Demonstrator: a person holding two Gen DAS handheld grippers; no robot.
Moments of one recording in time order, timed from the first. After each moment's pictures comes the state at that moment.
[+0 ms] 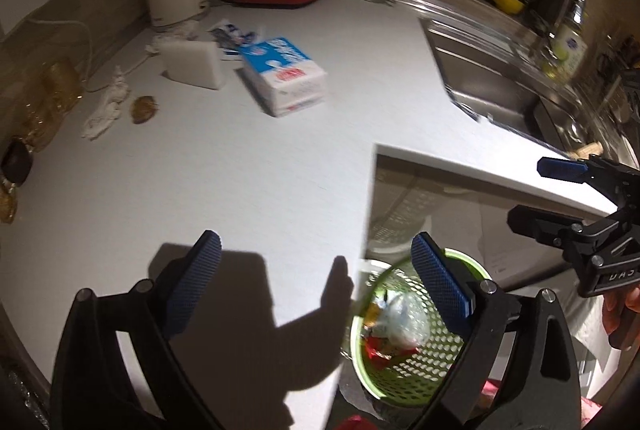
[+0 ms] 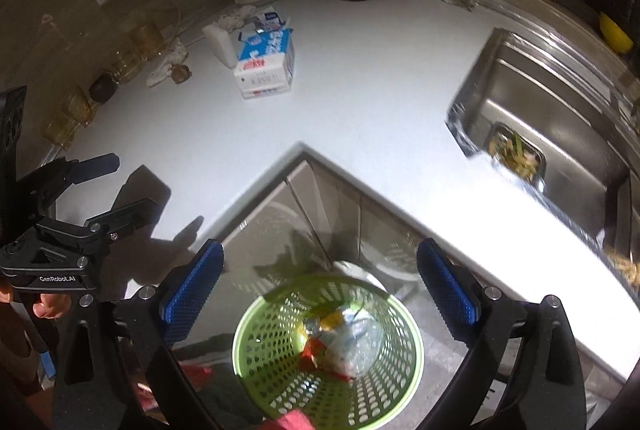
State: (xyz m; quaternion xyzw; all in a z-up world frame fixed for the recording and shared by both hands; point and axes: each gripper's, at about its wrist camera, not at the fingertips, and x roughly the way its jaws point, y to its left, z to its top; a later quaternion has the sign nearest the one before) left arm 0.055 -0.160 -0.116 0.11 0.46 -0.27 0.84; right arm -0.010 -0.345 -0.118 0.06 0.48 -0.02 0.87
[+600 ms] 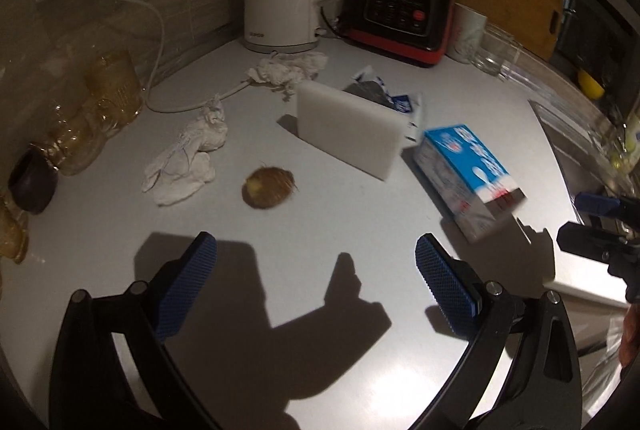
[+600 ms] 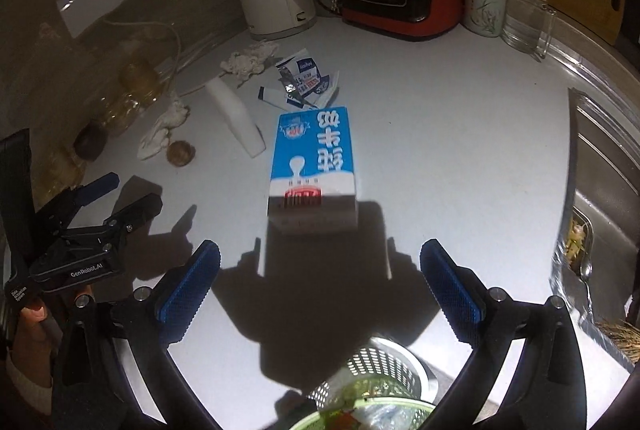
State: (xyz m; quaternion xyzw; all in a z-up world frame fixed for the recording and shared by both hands) left arm 0.226 -0.087 -0.143 0.04 0.41 -0.19 0.89; right arm 0.161 -0.305 -0.131 0.07 0.46 -0.01 0.88
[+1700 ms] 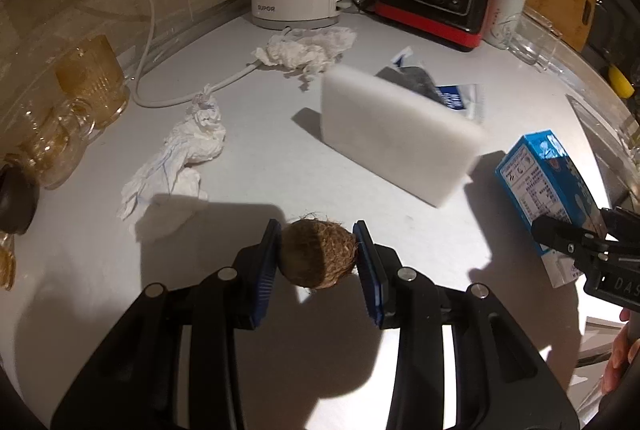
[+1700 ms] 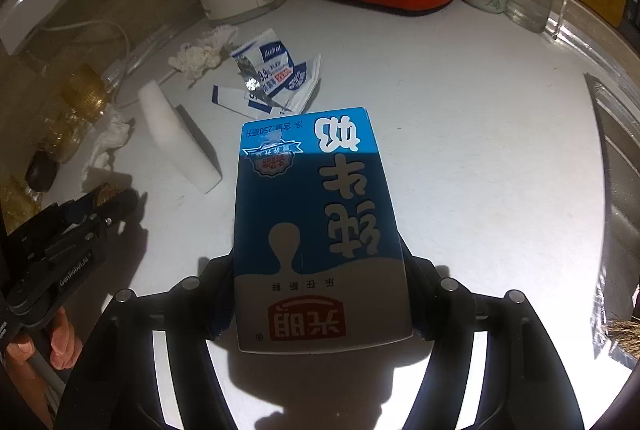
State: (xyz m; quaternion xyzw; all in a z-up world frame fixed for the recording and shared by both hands) left arm 0.272 -0.109 -0.167 0.06 0.45 -0.16 0.88; right arm 0.222 -0.310 -0.171 0.09 0.48 -0.06 0.87
